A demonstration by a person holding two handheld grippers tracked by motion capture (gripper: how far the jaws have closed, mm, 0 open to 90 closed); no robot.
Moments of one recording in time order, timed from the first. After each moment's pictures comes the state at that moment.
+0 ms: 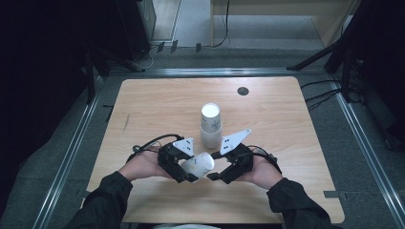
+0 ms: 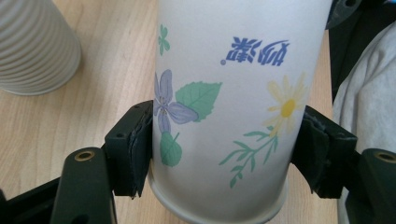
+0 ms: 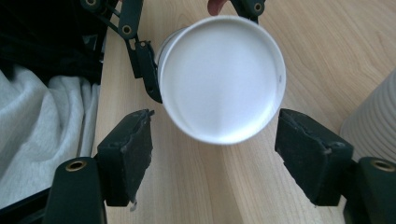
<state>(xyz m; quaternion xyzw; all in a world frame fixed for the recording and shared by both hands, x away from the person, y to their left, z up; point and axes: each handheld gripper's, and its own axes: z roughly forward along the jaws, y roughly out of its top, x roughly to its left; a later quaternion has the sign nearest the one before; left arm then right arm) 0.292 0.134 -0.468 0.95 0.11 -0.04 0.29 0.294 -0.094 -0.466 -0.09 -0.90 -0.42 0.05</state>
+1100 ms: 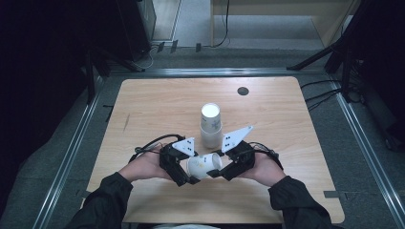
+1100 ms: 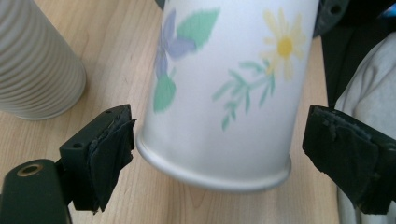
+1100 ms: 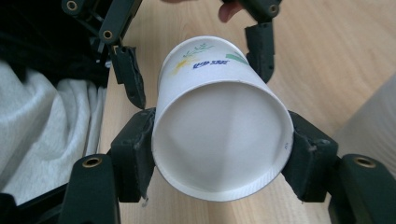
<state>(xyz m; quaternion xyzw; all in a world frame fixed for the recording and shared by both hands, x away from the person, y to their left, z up) 0.288 0.133 -0.460 0.94 0.10 -0.02 0.33 0.297 -0.097 -0.454 -0.07 -0.90 -0.42 0.04</state>
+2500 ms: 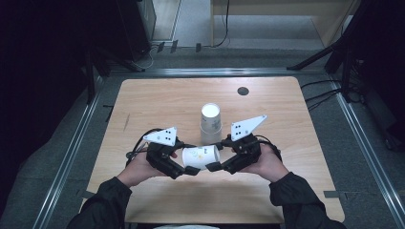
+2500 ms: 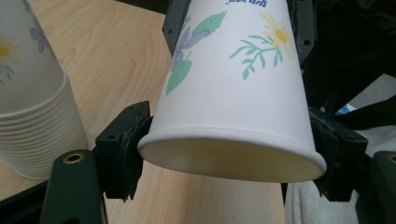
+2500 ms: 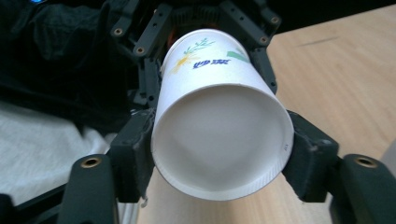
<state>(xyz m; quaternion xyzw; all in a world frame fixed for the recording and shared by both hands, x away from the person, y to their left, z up) 0.278 0.161 -0.436 0.85 0.14 -0.05 0.50 0.301 -0.107 -0.424 -0.07 -0.84 -0.52 0.10</state>
